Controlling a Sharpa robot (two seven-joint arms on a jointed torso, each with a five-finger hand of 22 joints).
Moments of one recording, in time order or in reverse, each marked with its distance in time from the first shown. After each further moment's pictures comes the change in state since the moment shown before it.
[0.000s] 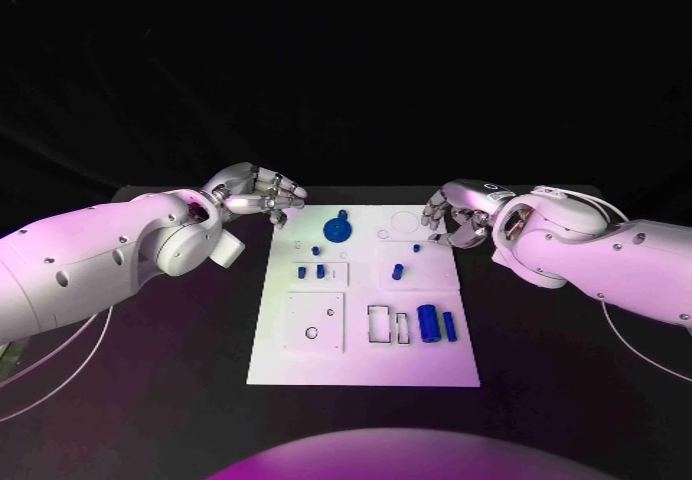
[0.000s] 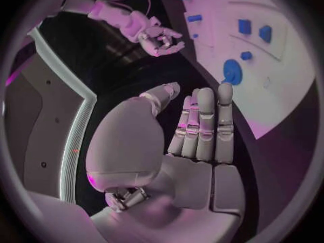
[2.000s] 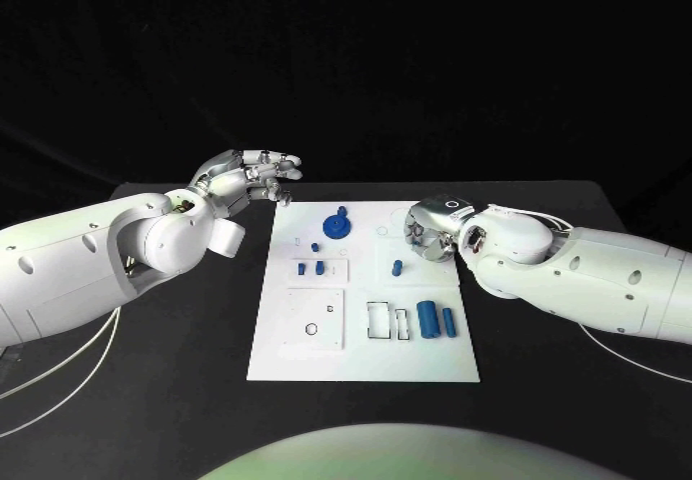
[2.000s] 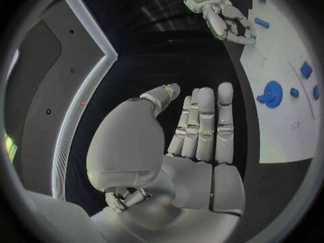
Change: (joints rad) left arm -0.001 -0.046 0.000 0.090 0.375 0.010 0.107; left_hand 0.000 0.008 -0.003 0.003 -0.004 0.000 0.000 0.000 0.001 0.003 -0.004 0.009 0.005 0.000 0.000 -0.008 -0.008 0.000 0.000 0.000 -0.016 -0.010; right arm -0.081 0.123 0.007 -0.074 -0.259 0.023 -0.080; right_hand -0.061 0.056 0.189 -0.145 -0.075 0.119 -0.030 0.043 0.026 0.144 -0.017 -0.082 -0.052 0.003 -0.023 0.014 0.001 -0.016 0.041 -0.015 0.078 -0.001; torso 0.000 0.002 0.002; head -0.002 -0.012
